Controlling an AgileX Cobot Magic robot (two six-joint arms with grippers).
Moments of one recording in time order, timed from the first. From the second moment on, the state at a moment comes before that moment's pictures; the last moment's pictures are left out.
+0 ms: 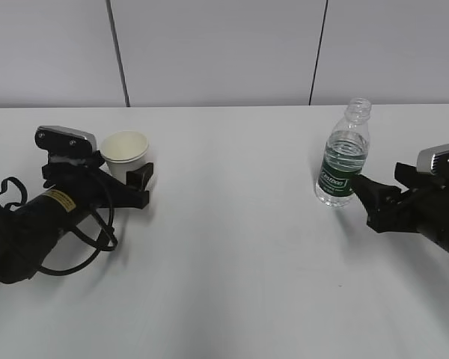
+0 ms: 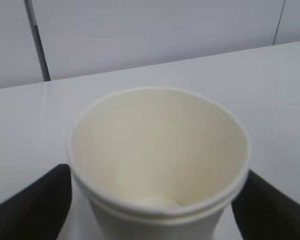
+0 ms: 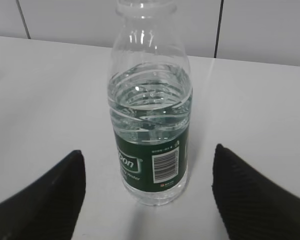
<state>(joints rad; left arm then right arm) -0.30 2.18 -0.76 0.11 -1.14 -0.02 0.00 1.86 -0.40 -0.25 -1.14 0.04</state>
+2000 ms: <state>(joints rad) -0.30 2.25 -0.81 0.07 -1.14 -0.02 0.00 2.01 -0.47 -0.25 -1.15 0.10</state>
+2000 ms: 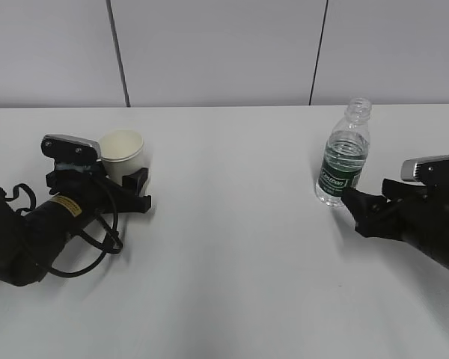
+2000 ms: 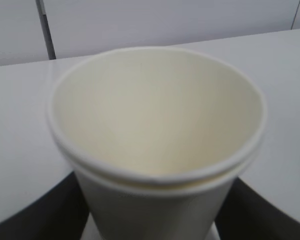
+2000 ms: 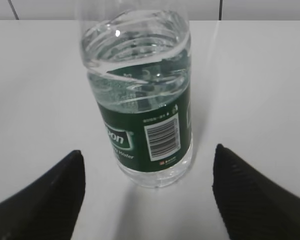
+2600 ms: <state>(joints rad) -0.30 2.25 -0.81 0.07 -1.14 -0.02 0.00 2.09 -0.59 -0.26 -1.15 0.11</state>
